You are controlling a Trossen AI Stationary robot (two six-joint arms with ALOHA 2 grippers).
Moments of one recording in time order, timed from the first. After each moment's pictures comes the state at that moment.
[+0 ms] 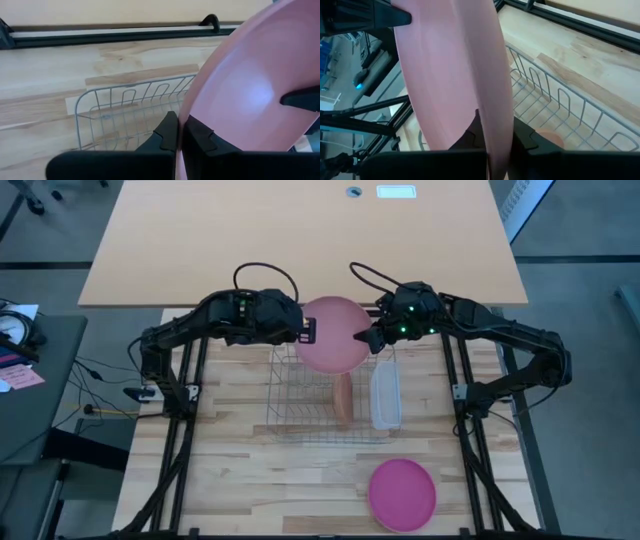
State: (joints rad) left arm 0.09 1.77 2.30 -1.45 -0.50 -1.18; right arm -0.28 1.33 1.44 -0.71 -0.10 0.65
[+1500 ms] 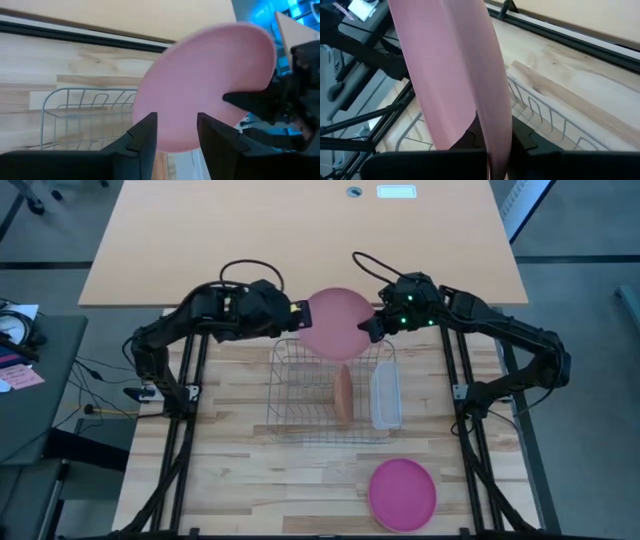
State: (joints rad) left arm 0.07 1.74 2.36 -1.41 -0.53 -1.33; right arm -0.40 1.33 1.43 -0.73 -0.10 0.62
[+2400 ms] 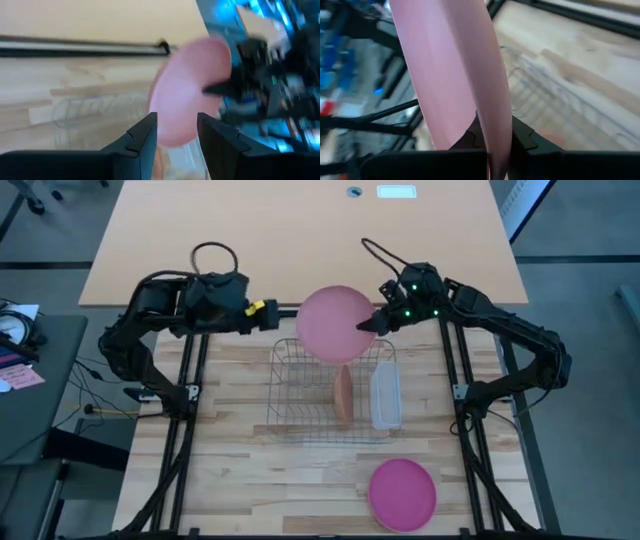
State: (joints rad) left arm 0.05 1.59 2.36 -1.40 -0.44 -1.15; right arm -0.49 1.33 1.43 -0.69 -0.36 0.65
